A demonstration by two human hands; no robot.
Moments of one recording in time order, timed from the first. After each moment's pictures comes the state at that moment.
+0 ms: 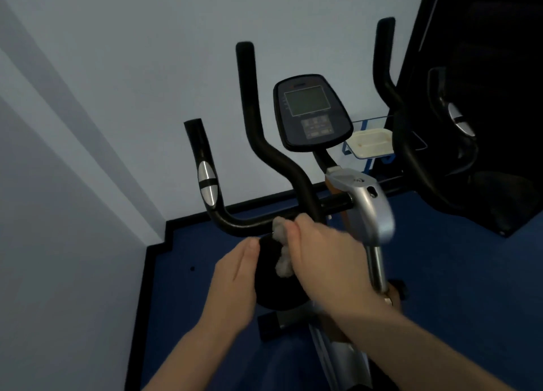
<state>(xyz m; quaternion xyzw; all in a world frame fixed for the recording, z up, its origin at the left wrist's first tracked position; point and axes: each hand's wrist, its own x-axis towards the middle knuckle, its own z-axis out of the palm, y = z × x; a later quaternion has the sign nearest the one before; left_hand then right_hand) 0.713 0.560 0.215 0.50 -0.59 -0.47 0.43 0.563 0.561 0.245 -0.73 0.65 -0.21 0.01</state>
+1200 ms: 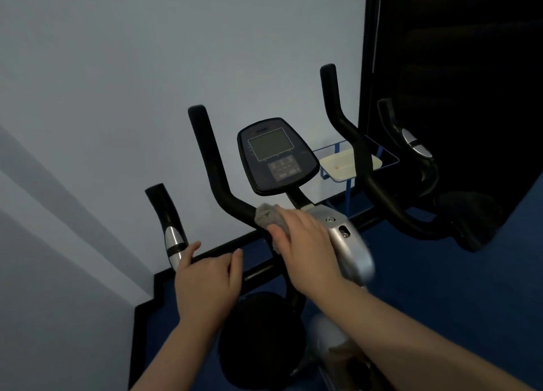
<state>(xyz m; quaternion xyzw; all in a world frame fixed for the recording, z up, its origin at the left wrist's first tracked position) 0.705 0.454 0.216 0.54 -0.79 0.16 0.25 0.528 0.484 0.238 -0.64 0.64 -0.40 0.12</state>
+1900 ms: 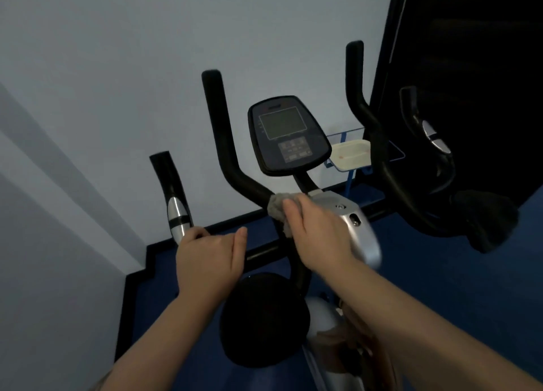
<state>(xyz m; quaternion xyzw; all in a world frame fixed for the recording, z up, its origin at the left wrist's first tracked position) 0.705 0.452 0.214 0.51 -0.79 0.21 0.28 0.521 0.476 0.237 -0.64 0.67 -0.34 0.15</state>
